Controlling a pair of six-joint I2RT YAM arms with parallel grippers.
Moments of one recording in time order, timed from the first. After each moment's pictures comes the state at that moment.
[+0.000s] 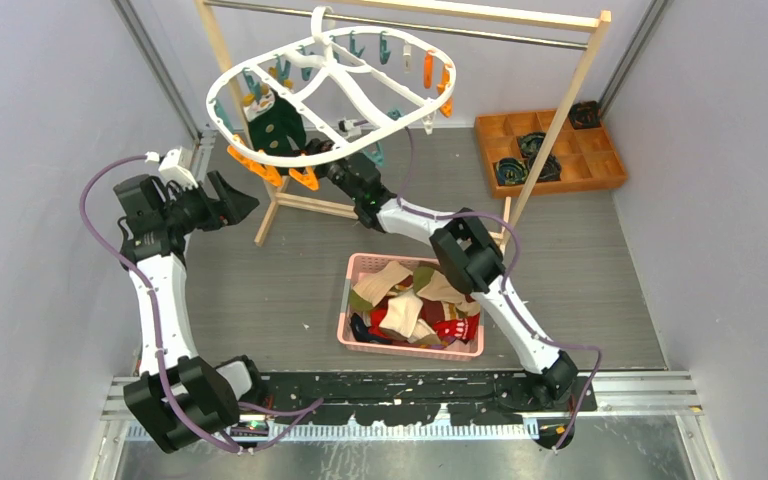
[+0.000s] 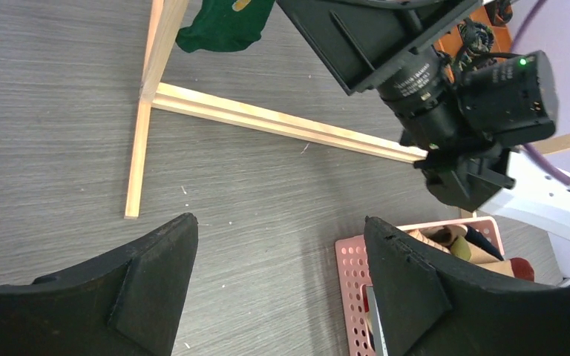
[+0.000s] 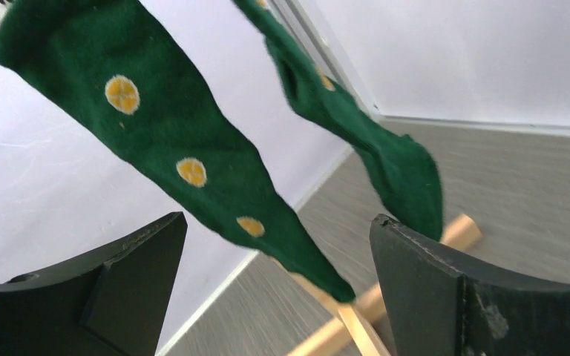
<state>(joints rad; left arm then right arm) 0.42 1.10 1.03 -0.45 0.80 -0.14 0.77 2.51 1.96 0.78 -0.08 0.64</state>
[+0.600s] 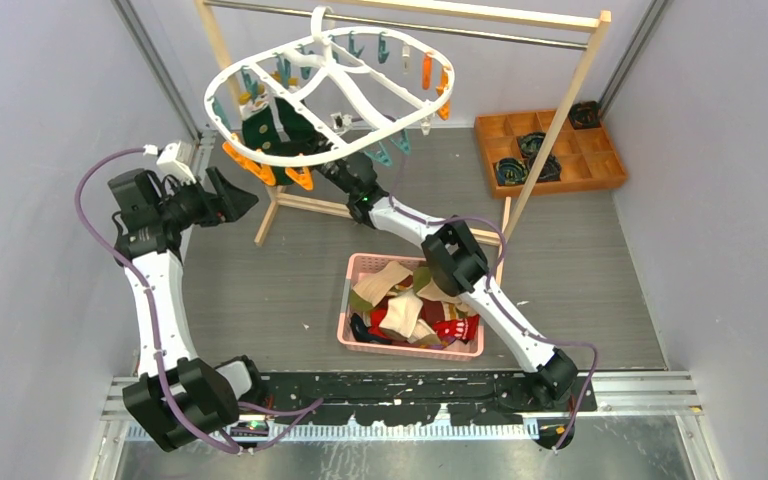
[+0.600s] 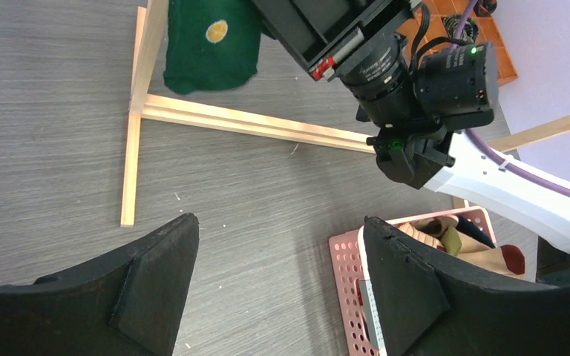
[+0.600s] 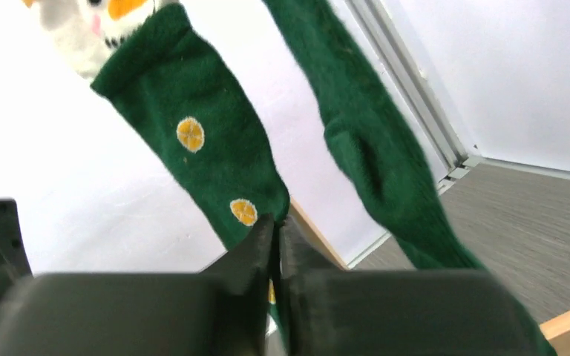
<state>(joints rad) 0.42 1.12 1.09 -0.49 0.85 -0.11 0.76 2.78 2.40 0.83 -0.21 0.78</state>
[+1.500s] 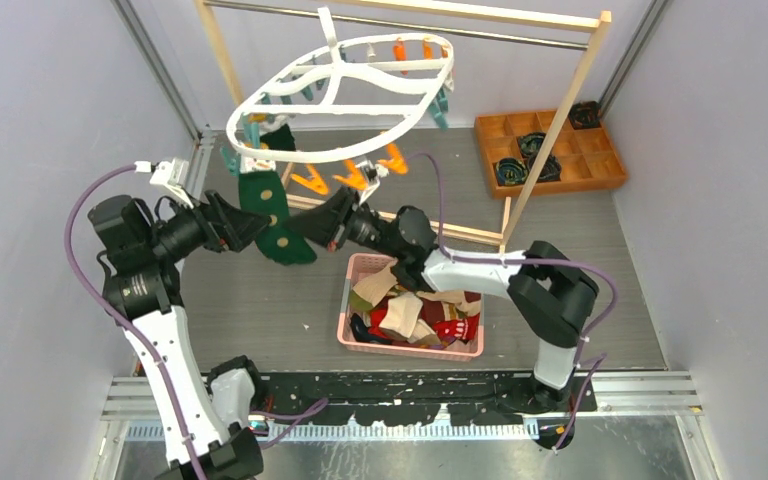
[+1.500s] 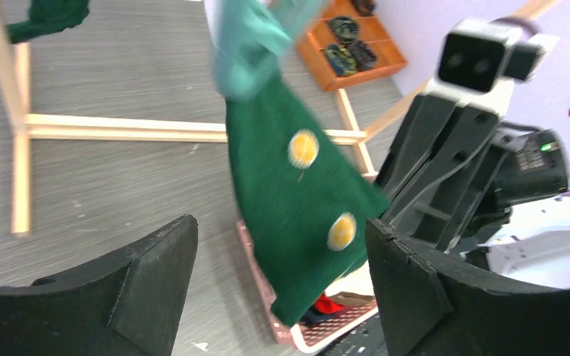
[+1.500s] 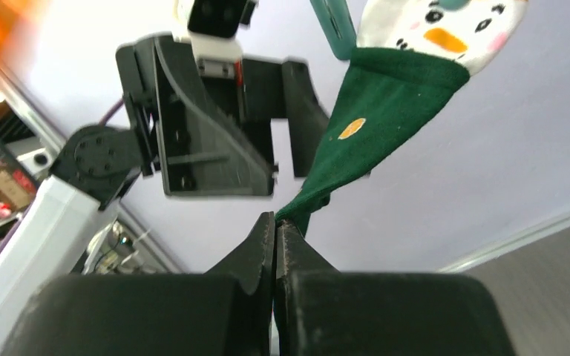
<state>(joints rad) 0.44 0.85 1.18 -0.73 1.02 -0.15 0.95 1.84 1.18 1.23 -0.35 0.90</state>
